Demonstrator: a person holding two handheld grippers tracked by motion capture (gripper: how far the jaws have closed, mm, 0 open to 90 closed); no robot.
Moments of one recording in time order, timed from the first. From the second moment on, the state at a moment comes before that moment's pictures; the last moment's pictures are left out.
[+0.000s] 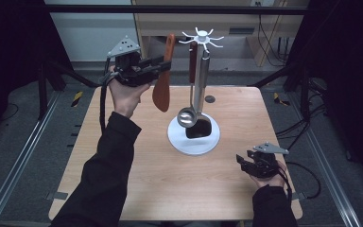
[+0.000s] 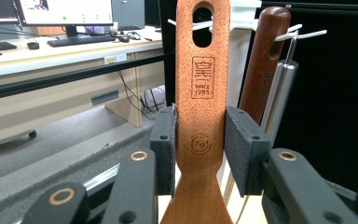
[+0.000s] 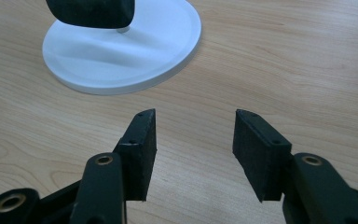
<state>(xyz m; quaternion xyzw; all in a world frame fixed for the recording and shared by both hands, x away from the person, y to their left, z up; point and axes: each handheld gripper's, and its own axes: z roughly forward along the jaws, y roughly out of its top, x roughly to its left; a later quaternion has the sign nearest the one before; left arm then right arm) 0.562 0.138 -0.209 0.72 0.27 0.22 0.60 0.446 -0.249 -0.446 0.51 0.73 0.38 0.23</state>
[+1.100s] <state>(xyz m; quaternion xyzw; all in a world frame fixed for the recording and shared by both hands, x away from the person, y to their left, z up) 0.576 0.117 -0.208 0.74 0.26 0.20 0.59 0.445 -0.250 -0.446 0.51 0.73 0.38 0.23</state>
